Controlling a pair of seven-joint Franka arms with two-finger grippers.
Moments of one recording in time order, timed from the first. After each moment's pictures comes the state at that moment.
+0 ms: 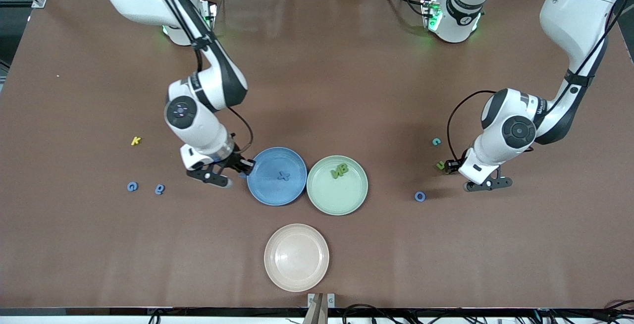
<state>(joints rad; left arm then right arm) 0.32 0.52 -0.49 -1.99 0.40 2.40 -0.53 0.49 0.49 -0.04 -1.83 0.15 2.45 0.66</state>
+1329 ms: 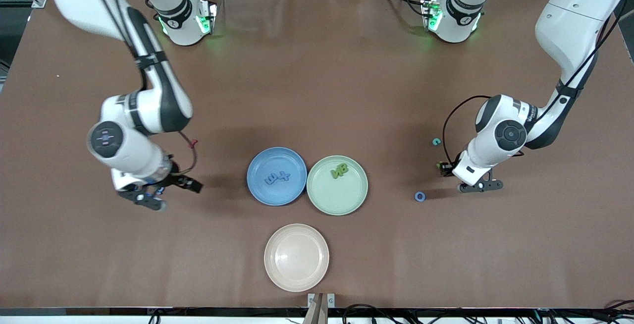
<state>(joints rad) 0.32 0.59 -0.48 -2.00 0.44 2.50 -0.53 0.23 0.47 -0.08 -1.75 0.05 2.26 0.50</state>
